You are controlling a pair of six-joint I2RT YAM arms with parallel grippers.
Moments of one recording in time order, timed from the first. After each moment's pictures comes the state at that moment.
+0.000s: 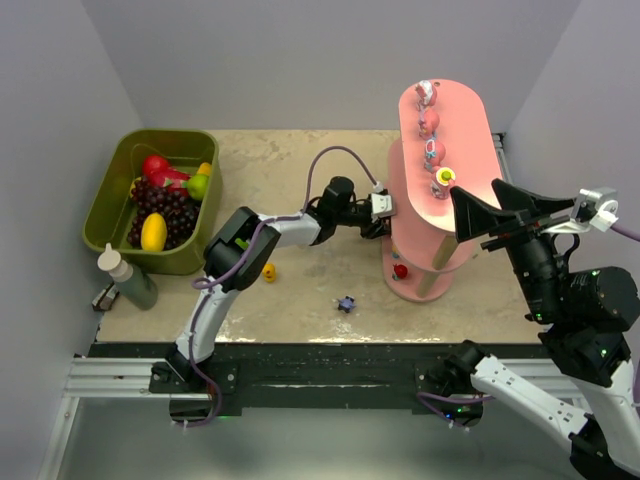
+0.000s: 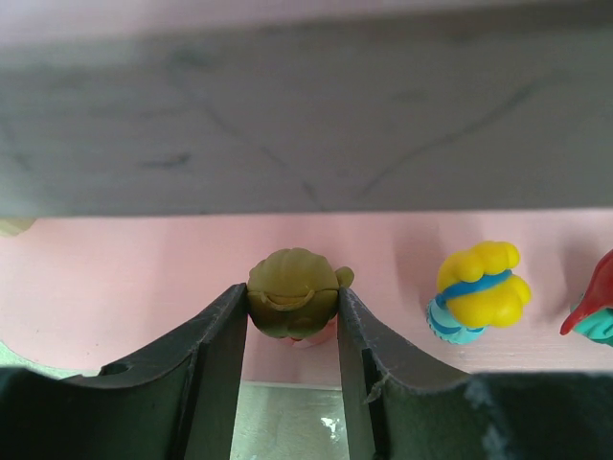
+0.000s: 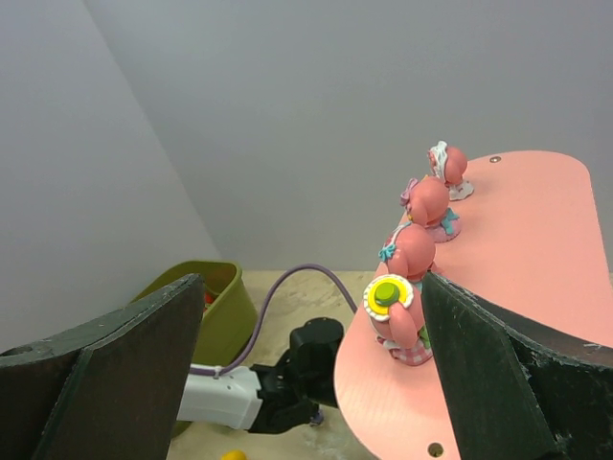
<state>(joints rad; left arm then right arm) -0.72 2.30 1.53 0.49 0.74 0.35 0.71 0.55 1.19 -0.27 0.38 0.22</state>
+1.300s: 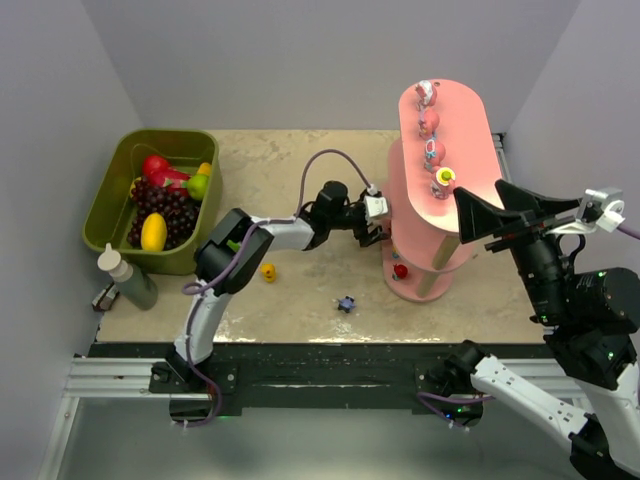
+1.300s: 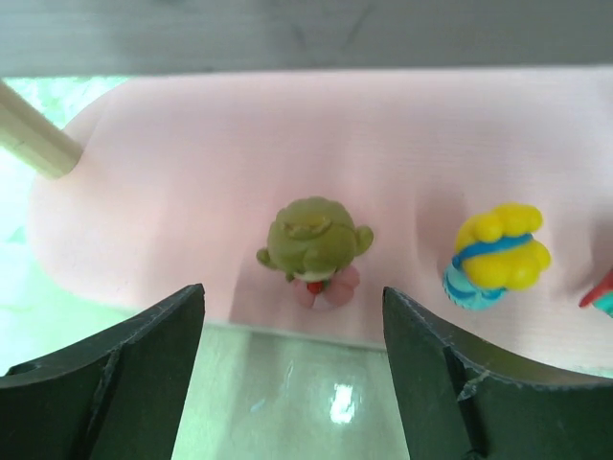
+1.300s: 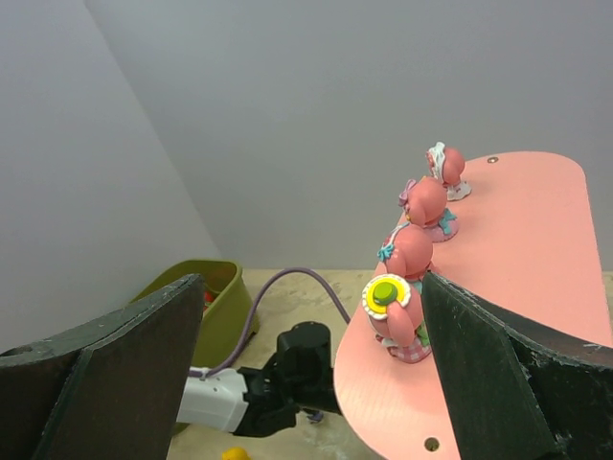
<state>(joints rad) -0.72 2.24 1.42 0.51 0.61 0.38 0.71 0.56 1.22 -0.30 0.38 0.23</state>
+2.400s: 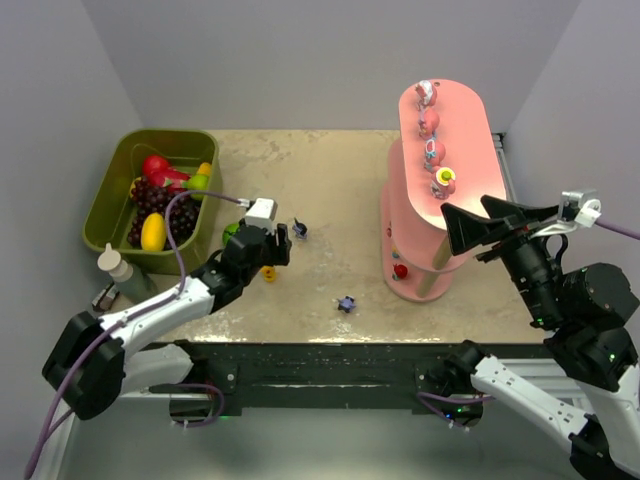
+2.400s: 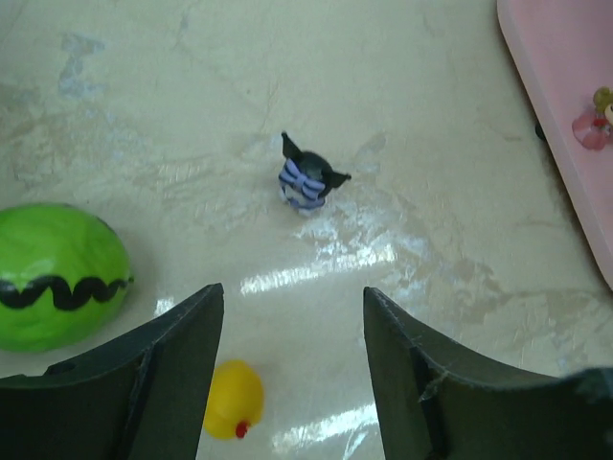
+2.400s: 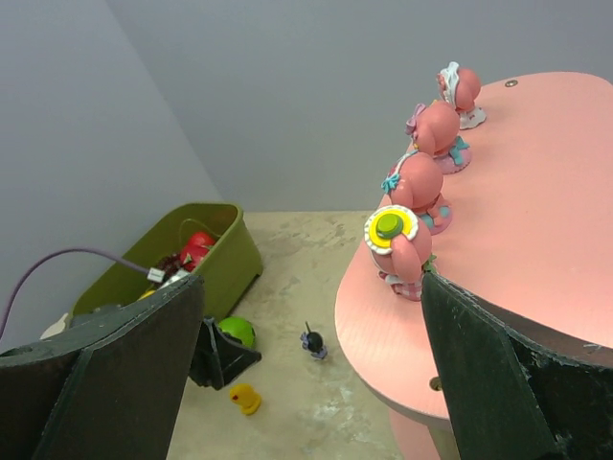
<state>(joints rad) -0.67 1.17 0.61 0.11 -0.31 -0.33 0.71 0.55 1.22 -0.46 0.35 0.30</state>
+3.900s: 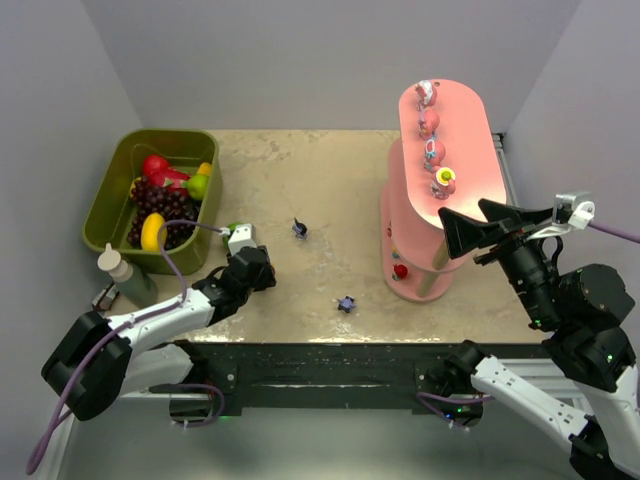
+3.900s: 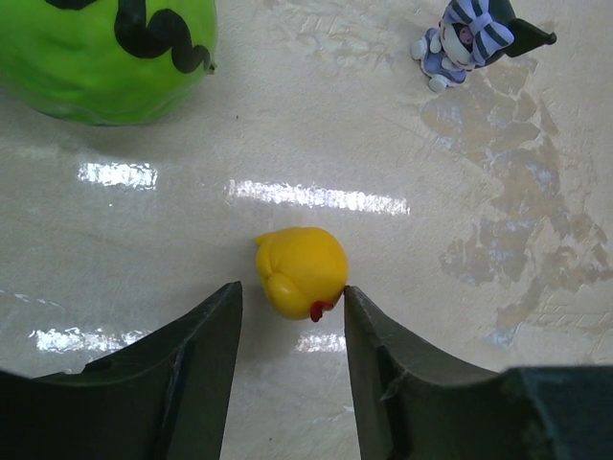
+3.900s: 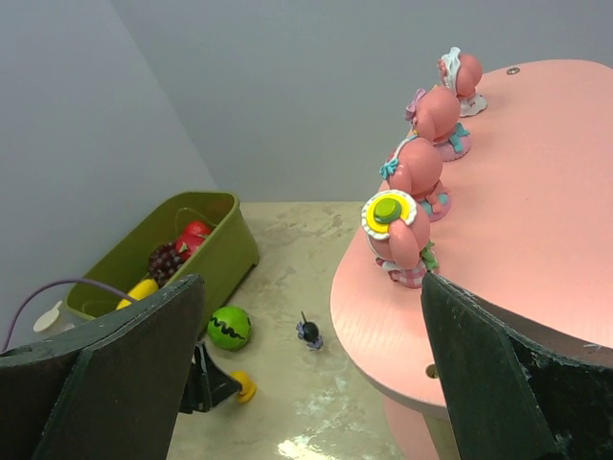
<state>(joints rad) -0.67 1.14 0.43 -0.03 -0.42 -0.70 0.71 0.53 1.20 -0.47 0.34 0.29</state>
